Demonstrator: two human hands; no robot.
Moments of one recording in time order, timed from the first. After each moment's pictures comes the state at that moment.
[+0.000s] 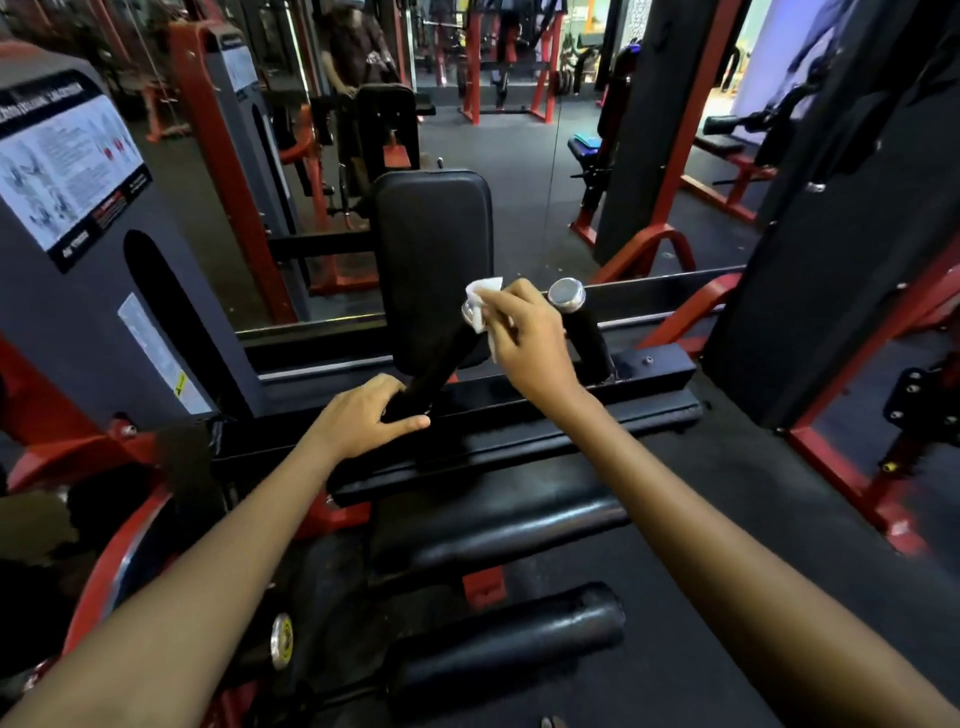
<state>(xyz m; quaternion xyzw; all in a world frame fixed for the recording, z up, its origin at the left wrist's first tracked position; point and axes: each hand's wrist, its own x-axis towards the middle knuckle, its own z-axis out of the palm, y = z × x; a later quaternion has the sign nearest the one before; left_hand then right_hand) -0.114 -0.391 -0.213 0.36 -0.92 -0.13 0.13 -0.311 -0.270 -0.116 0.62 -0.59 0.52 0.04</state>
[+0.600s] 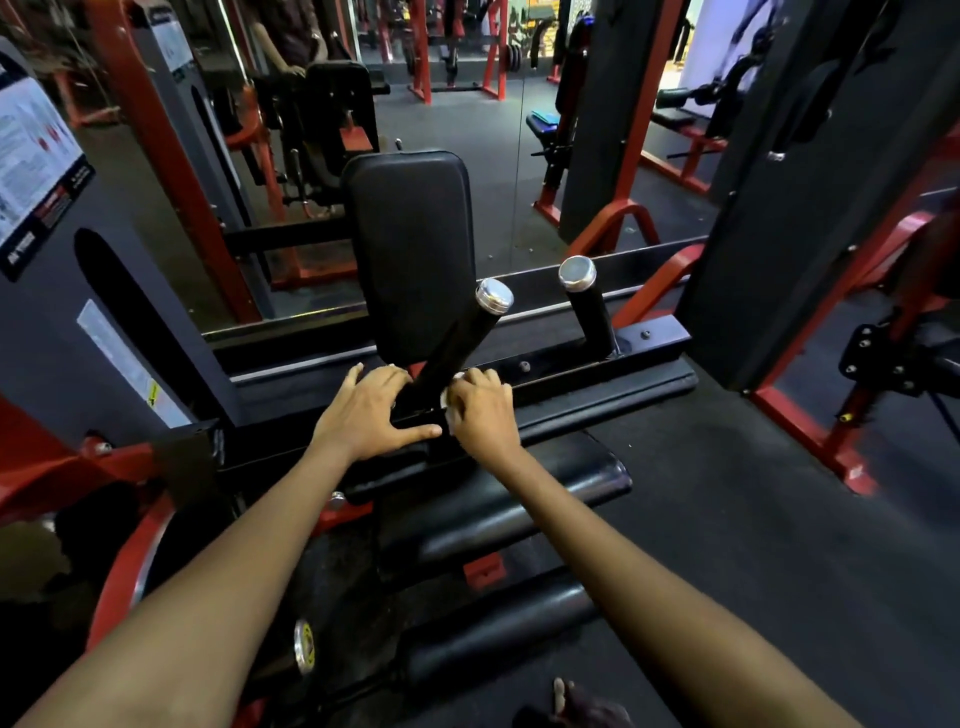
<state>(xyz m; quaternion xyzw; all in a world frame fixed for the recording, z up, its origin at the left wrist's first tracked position) -0.110 -0.400 -0.222 0.30 -0.95 -0.04 0.10 -0.247 -0.295 -0.220 0.56 -0.77 0.30 0.00</state>
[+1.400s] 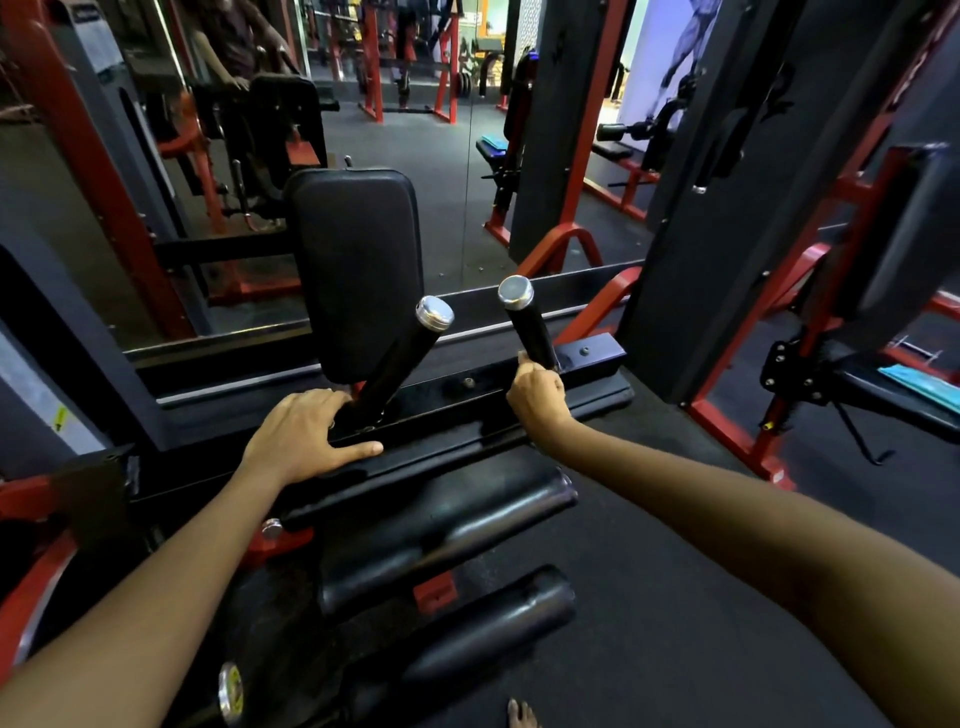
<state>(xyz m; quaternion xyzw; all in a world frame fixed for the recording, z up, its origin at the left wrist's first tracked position) -0.108 -0.406 -0.226 0.30 -0.94 -0.04 0.15 -0.363 -0.255 -0.201 0.53 -0.77 -0.29 0.20</state>
